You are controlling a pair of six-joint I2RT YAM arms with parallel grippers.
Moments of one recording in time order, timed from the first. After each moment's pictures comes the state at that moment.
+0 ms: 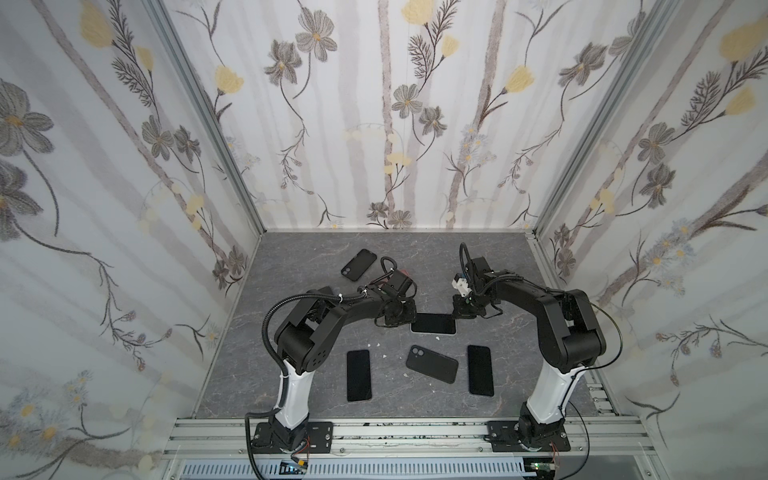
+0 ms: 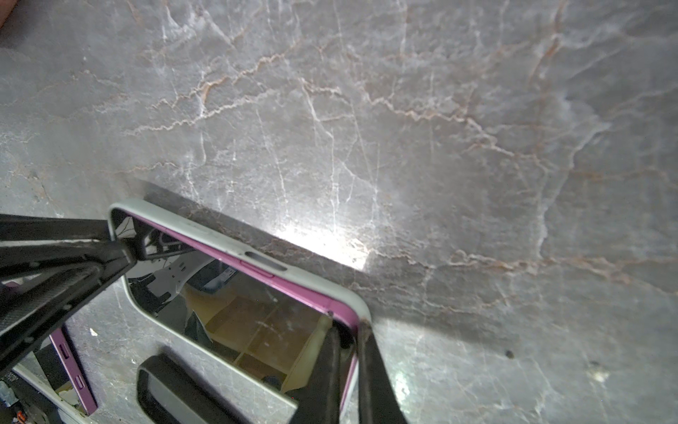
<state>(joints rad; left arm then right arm) -0.70 2.00 1.25 -0.30 0.27 -0.79 0.28 1.89 1.16 -0.68 -0.31 0.16</state>
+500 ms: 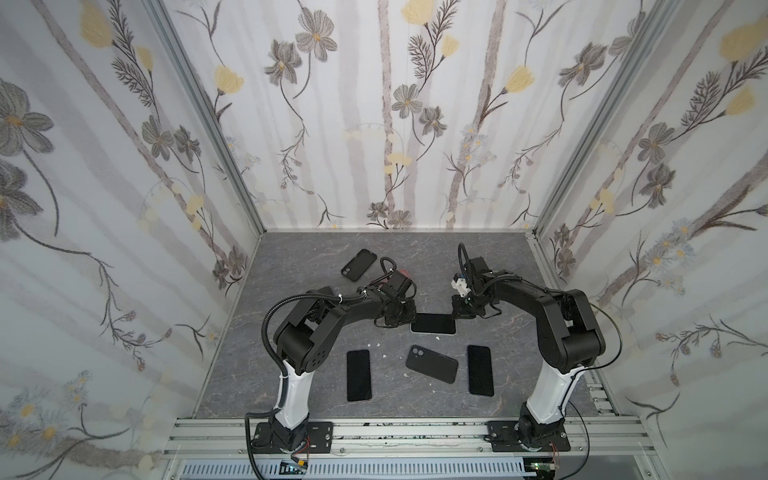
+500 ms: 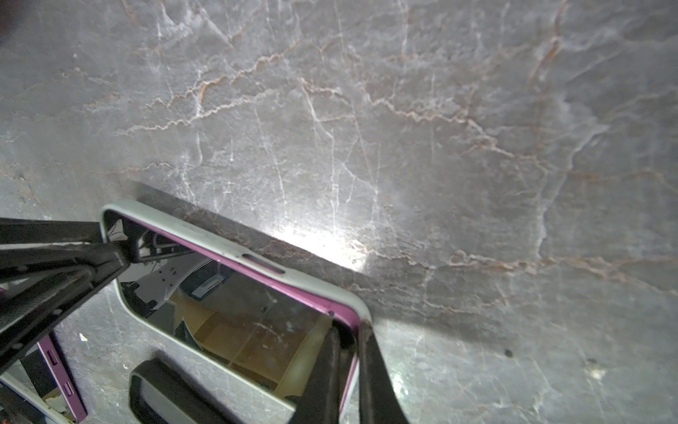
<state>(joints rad) -0.70 2.00 1.24 -0.28 0.27 -0.79 0.30 1.89 1.16 -0.68 -0.28 0.16</state>
